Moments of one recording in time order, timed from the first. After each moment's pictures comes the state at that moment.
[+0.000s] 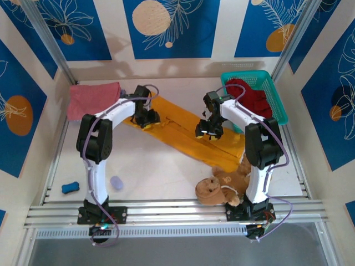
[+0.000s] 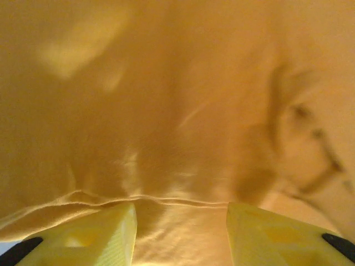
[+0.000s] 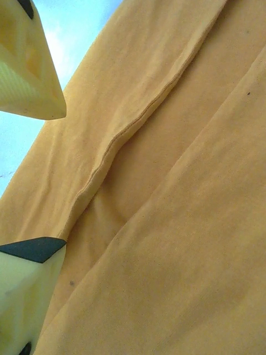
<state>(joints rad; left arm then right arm) -0.35 2.08 1.56 -0.73 0.27 -0.58 0.36 1.91 1.45 -1.06 -0.25 0.37</state>
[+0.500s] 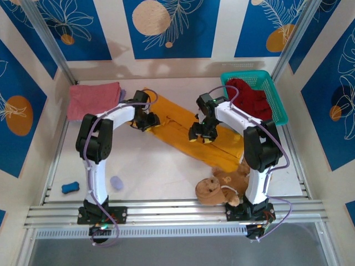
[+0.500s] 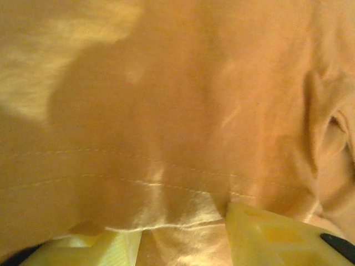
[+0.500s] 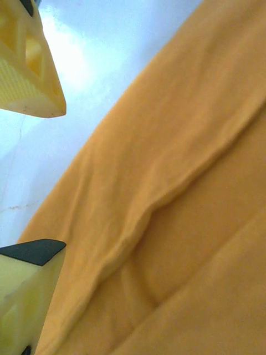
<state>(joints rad) -0.32 2.09 1.49 -0.61 0.28 -0.58 0.44 1.89 1.44 -1.07 -0.32 0.38</state>
